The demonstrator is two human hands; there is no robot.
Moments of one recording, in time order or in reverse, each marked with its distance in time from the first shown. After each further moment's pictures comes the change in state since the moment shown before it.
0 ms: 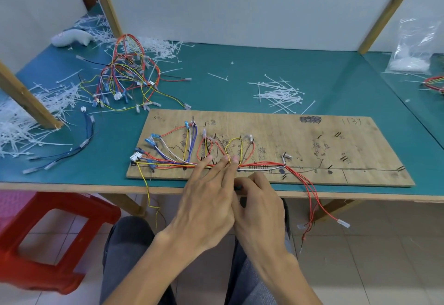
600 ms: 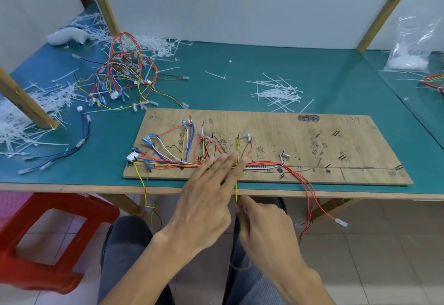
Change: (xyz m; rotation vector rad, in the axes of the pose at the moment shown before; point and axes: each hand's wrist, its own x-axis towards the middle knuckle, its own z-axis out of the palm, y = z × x) left_hand 0.001 -0.001 0.001 -0.033 -0.046 0.033; right_hand -0.022 0.022 -0.016 -0.222 -0.251 -0.108
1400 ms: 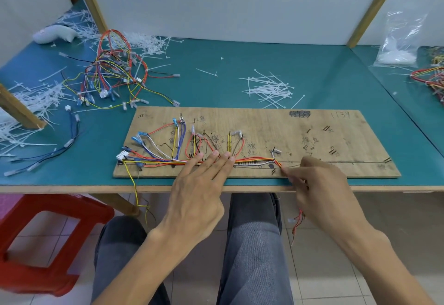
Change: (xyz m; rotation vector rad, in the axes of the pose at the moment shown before) left_hand 0.006 0.007 -0.002 0.060 -0.014 -0.064; right_hand 0.028 0.087 -0.078 -0.091 0.230 -0.054
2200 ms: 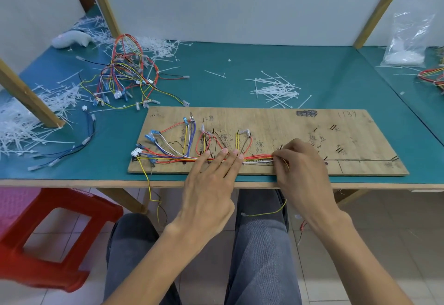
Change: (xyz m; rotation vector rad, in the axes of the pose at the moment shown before) left_hand -0.002 0.000 0.013 0.077 -0.005 -0.022; right_hand 0.024 -0.028 0.039 0.050 0.201 0.047
